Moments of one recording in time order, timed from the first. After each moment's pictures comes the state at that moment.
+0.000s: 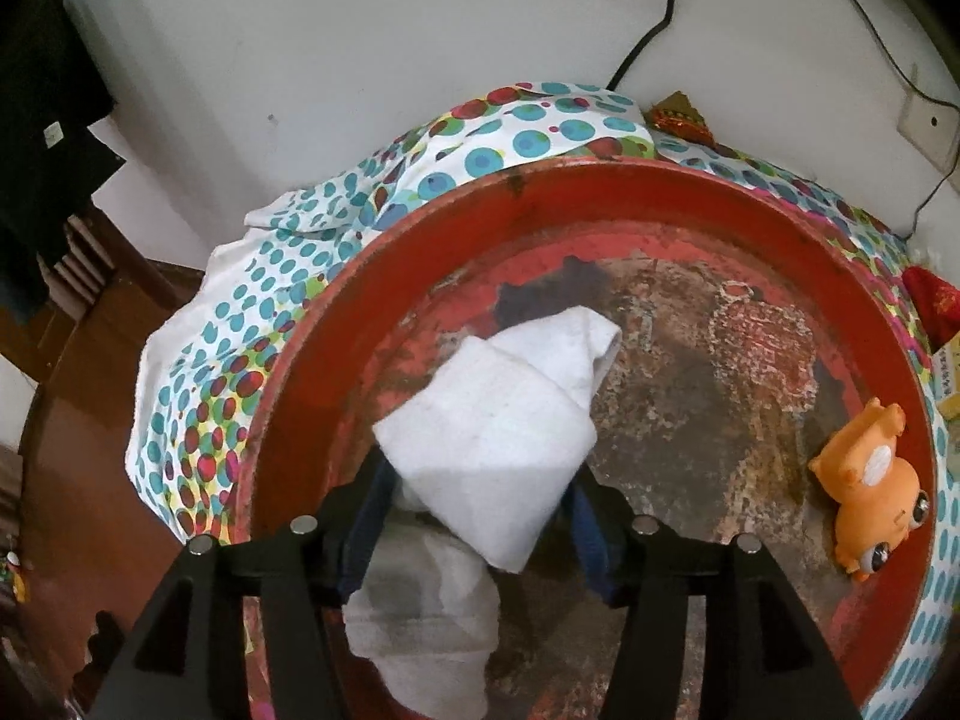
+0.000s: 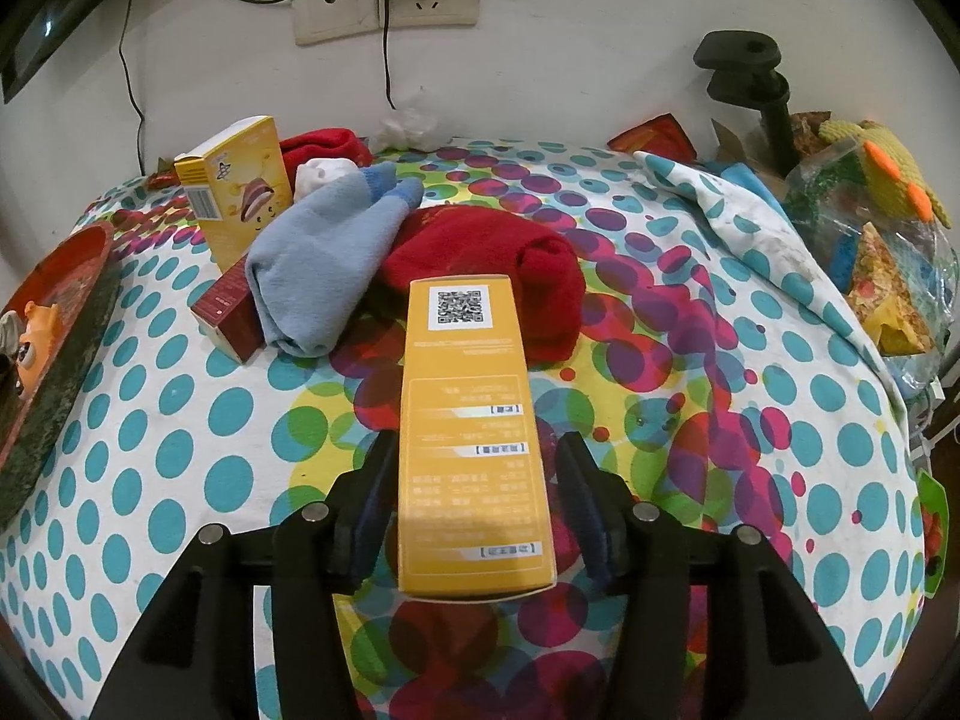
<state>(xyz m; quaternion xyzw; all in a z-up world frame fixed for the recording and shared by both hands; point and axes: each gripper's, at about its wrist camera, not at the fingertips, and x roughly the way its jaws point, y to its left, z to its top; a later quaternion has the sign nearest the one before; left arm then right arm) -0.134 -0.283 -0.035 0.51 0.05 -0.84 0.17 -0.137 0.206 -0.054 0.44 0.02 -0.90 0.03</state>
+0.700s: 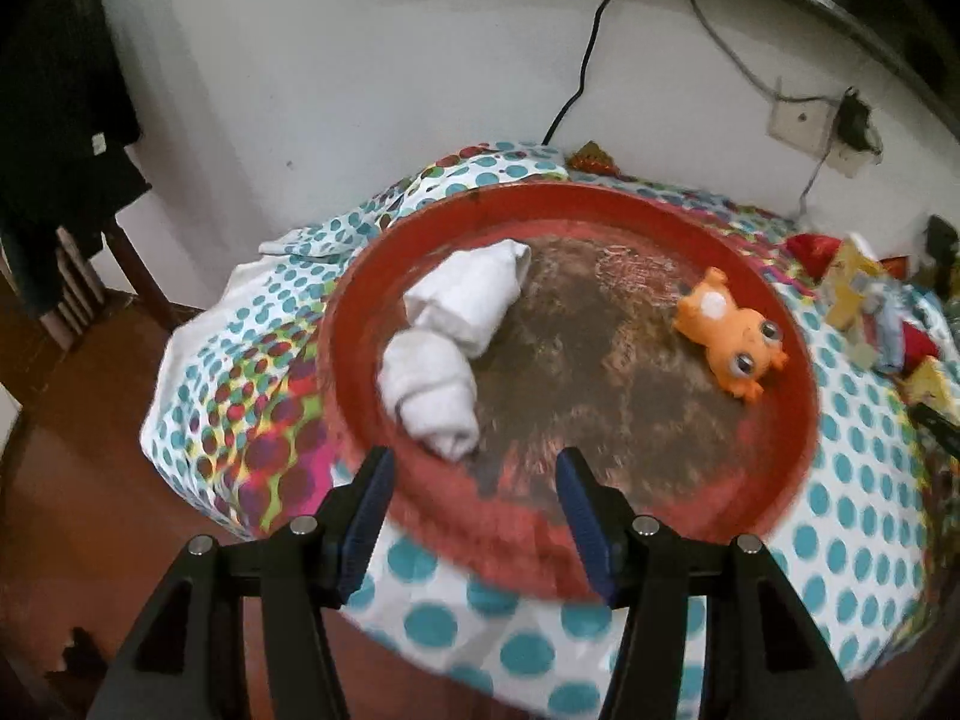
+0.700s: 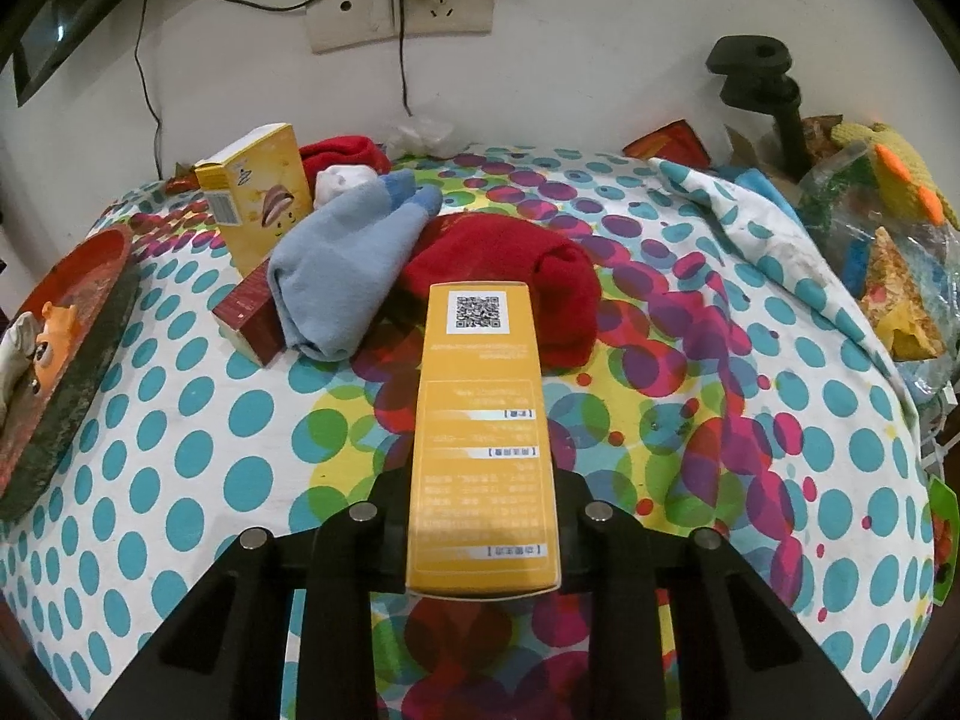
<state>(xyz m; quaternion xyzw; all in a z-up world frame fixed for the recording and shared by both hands) 0.009 -0.233 0.006 0.43 0.05 -0.89 0.13 -0.135 0.203 -0.051 0.43 0.02 -0.90 0.05</state>
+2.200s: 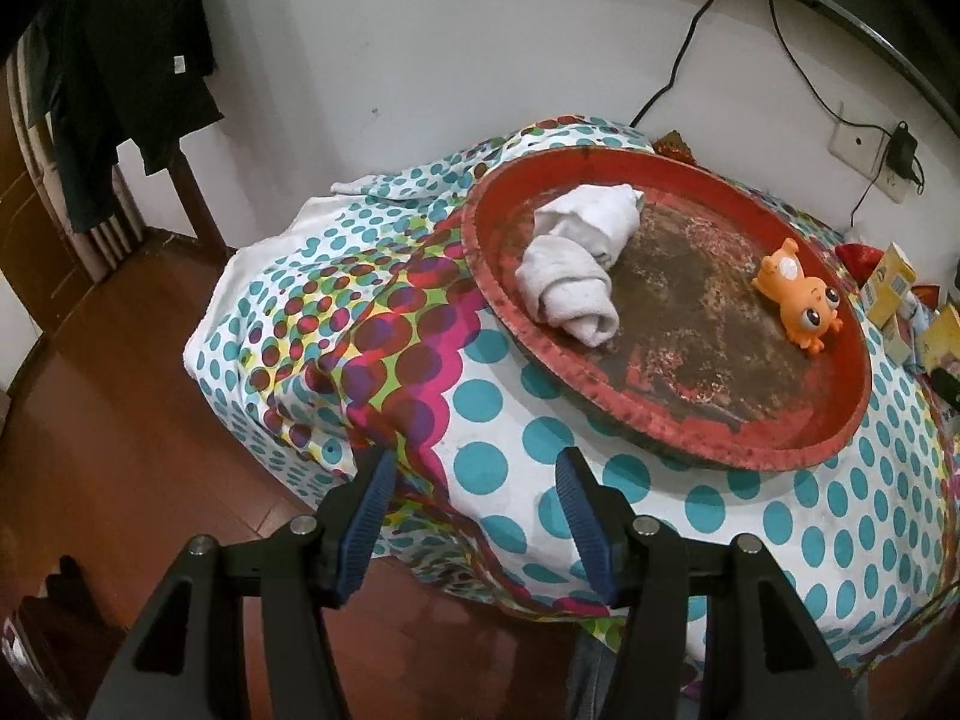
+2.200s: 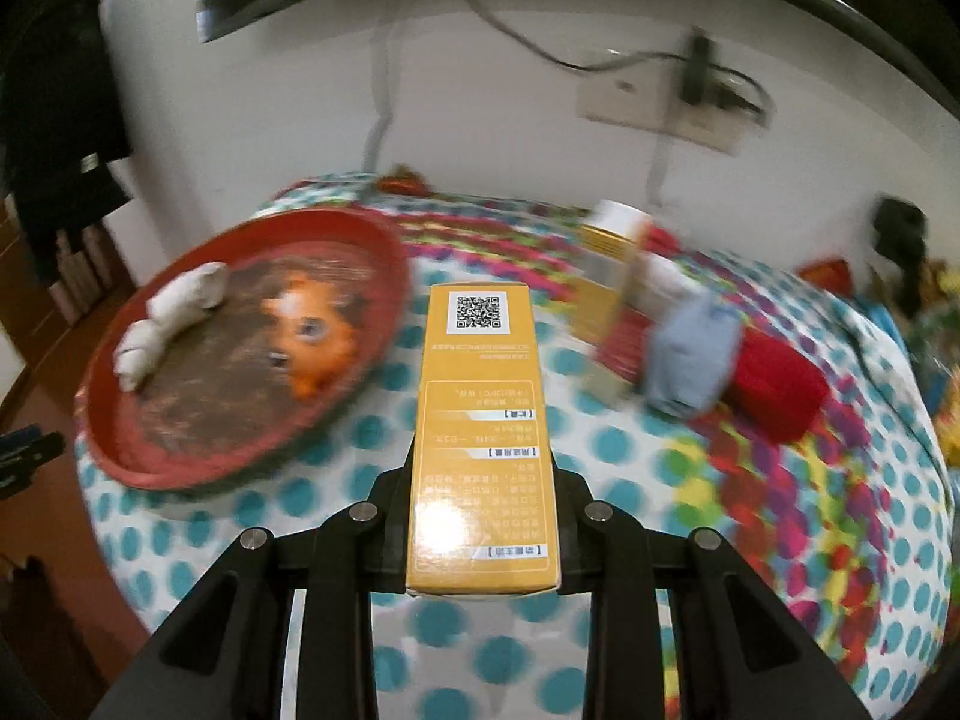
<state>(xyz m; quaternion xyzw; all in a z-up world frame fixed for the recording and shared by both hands) 0.071 -0.278 -0.016 0.44 0.09 -0.87 0.19 -0.066 0.056 0.004 0.38 0.07 -0.90 0.20</state>
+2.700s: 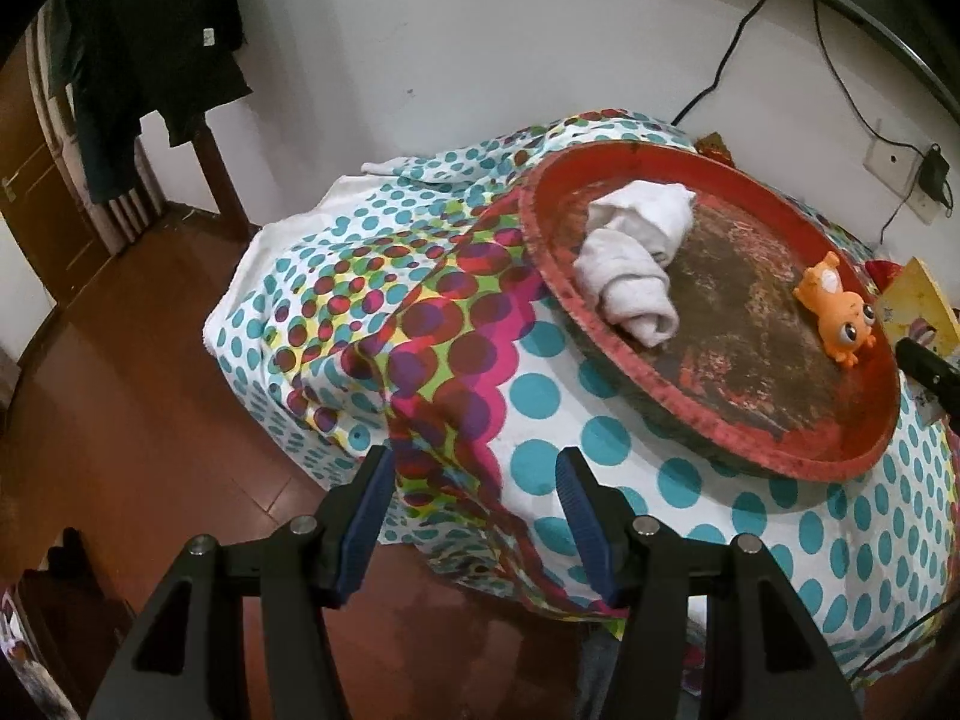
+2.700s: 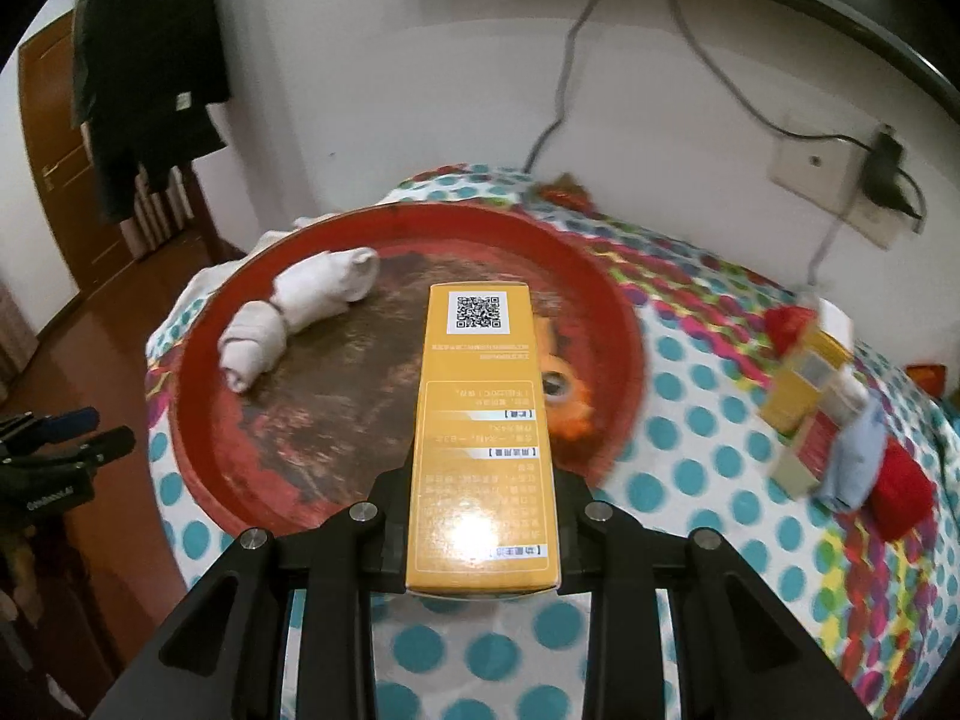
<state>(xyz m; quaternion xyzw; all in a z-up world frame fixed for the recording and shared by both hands) 0.075 -0.301 -0.021 0.45 0.11 -0.86 0.22 -0.054 -0.060 0.007 0.37 0.13 -0.87 0.30</state>
